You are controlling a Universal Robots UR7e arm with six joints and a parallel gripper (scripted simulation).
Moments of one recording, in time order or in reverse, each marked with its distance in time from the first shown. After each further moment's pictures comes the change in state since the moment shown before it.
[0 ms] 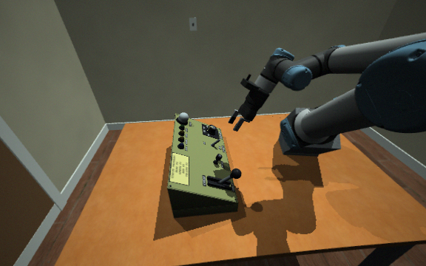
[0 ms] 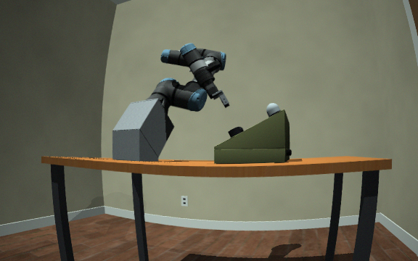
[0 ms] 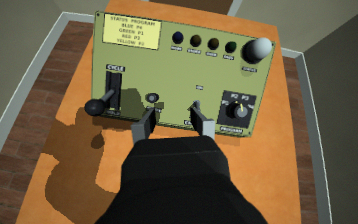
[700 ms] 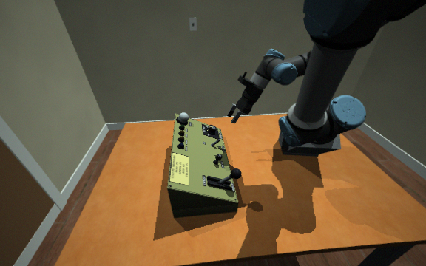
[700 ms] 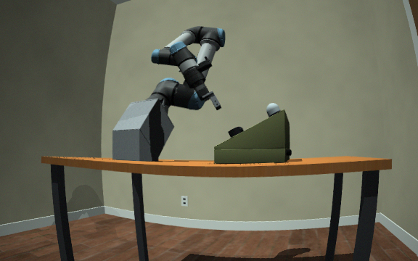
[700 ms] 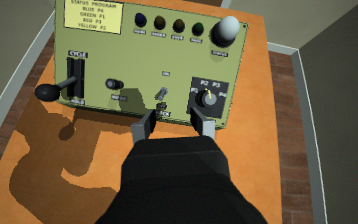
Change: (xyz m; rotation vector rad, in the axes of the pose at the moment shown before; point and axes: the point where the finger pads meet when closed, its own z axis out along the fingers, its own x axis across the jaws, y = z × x) arm 0.092 0.039 0.009 0.001 -0.003 0.001
